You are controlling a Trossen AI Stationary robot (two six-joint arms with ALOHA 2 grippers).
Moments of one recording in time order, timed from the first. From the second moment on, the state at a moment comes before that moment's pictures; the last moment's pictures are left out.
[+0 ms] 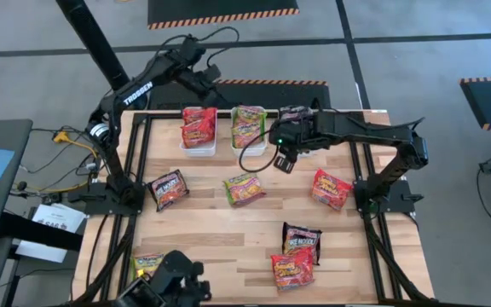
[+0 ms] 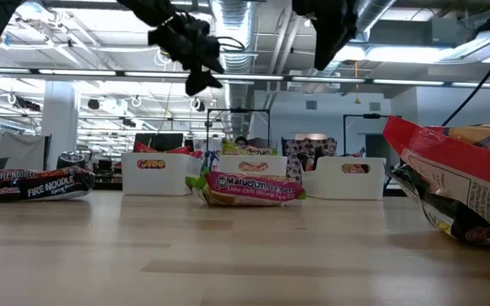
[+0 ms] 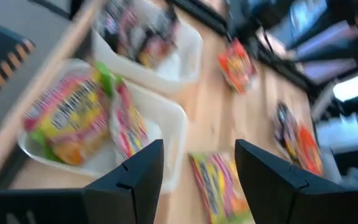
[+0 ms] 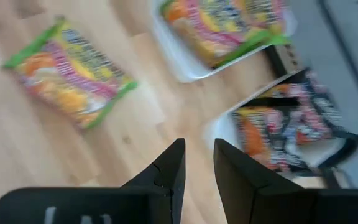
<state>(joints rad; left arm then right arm) 0.88 1.82 1.81 -0.91 0.76 0.17 -0.13 1.62 1.68 -1.24 0.35 0.26</state>
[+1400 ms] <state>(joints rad) 0.53 1.61 1.89 -1.36 0.73 0.15 0.25 1.62 1.17 -1.04 -0.31 0.41</state>
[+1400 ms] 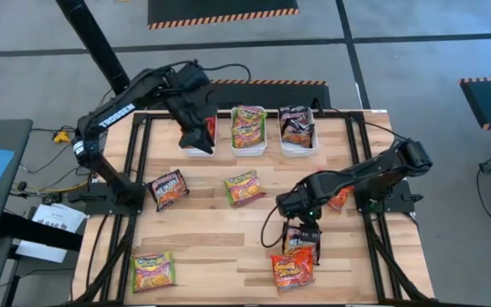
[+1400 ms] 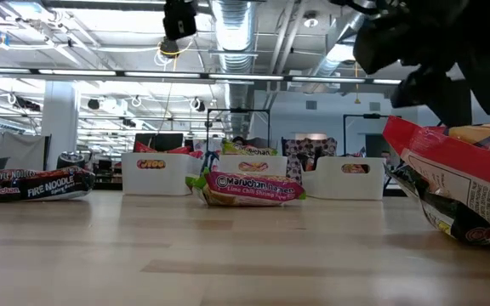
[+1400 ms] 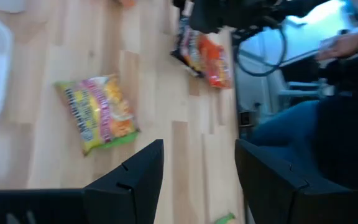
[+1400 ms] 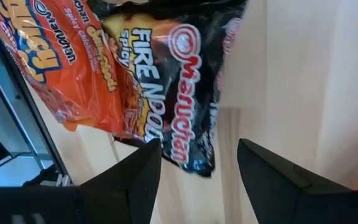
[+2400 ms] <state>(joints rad) 0.43 1.58 1.89 -1.36 0.42 0.10 0.27 1.79 1.07 -0.76 -0.43 0.49</state>
